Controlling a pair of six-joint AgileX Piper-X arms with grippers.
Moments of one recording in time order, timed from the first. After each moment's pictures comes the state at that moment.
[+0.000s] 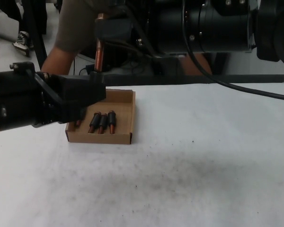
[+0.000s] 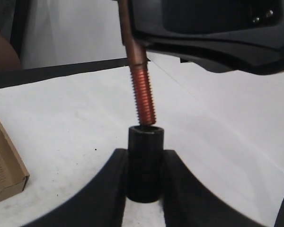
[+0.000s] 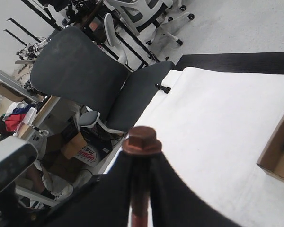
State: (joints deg) left arm -19.3 54.1 -37.5 6.3 34.4 -12.9; right arm 40.0 83.5 -72.4 10.8 -19.6 37.6
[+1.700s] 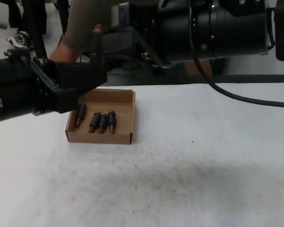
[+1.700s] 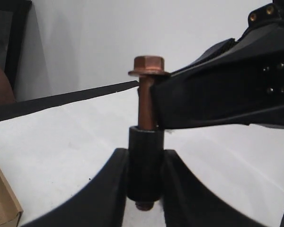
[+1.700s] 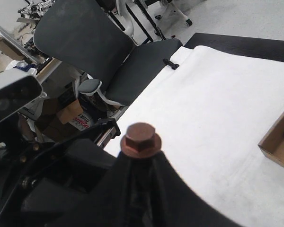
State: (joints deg) left arm -19.3 53.4 -37.2 0.0 34.4 -13.7; right arm 42.4 80.2 -72.3 17.7 -22.9 29.2
